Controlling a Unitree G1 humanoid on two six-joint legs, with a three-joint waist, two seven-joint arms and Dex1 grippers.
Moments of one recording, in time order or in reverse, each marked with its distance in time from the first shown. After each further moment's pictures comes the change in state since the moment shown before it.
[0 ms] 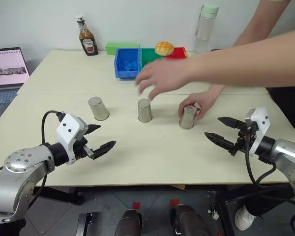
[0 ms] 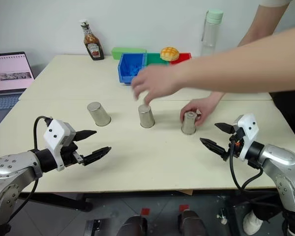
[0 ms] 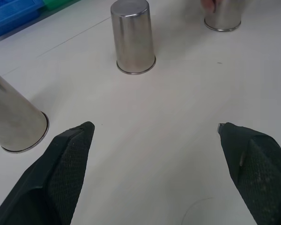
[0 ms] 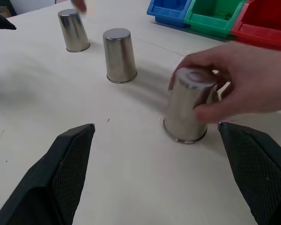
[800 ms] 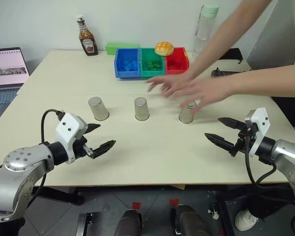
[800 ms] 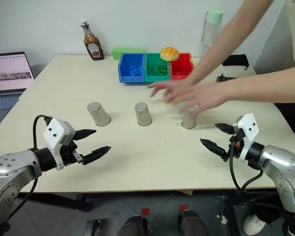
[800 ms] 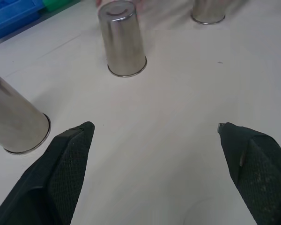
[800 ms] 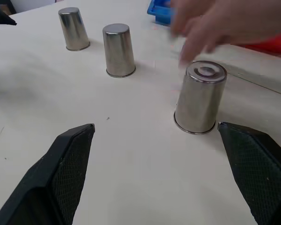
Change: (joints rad) left arm -0.014 0.009 0.000 0.003 -0.003 0.005 -0.002; right arm 0.006 0.000 0.001 0.000 -0.008 -0.015 0.013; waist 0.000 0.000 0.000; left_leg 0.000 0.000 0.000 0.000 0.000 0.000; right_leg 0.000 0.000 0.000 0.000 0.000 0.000
